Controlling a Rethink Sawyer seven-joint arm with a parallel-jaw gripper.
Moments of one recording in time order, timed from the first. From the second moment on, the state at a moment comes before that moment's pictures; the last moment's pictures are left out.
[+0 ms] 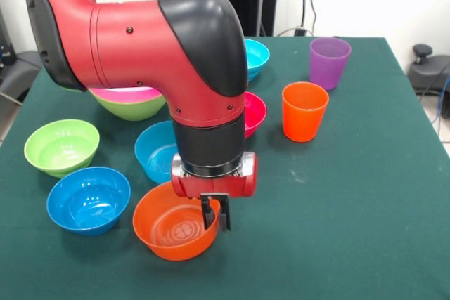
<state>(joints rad) -0.51 -0.24 0.50 1.05 -0.51 0.74 1.81</state>
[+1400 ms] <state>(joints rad) -0.50 -0.72 0.48 1.37 -0.30 0.79 1.81</state>
